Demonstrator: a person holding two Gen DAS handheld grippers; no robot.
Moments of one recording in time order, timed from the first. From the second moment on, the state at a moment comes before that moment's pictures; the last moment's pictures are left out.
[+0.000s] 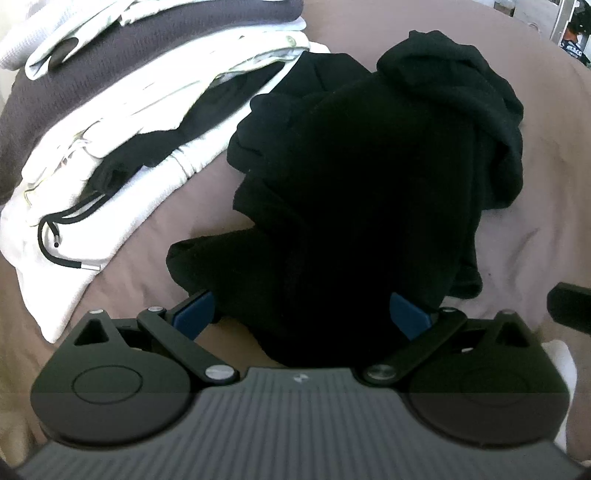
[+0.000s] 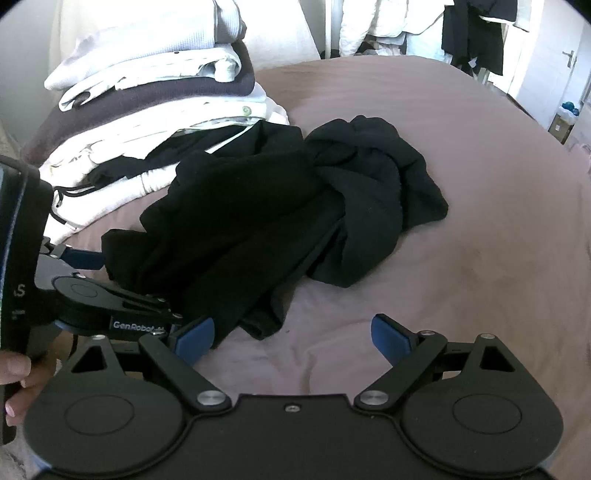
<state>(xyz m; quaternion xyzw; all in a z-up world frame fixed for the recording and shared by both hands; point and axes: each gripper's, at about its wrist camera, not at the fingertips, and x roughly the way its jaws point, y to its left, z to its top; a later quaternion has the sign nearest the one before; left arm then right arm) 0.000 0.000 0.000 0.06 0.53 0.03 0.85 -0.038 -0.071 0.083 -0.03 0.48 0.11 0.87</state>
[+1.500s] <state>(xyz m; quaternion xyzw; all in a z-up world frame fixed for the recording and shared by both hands) 0.010 0.009 -0.007 0.06 0.54 0.03 0.84 -0.027 -0.077 0.071 -0.03 0.49 0.11 0.86</state>
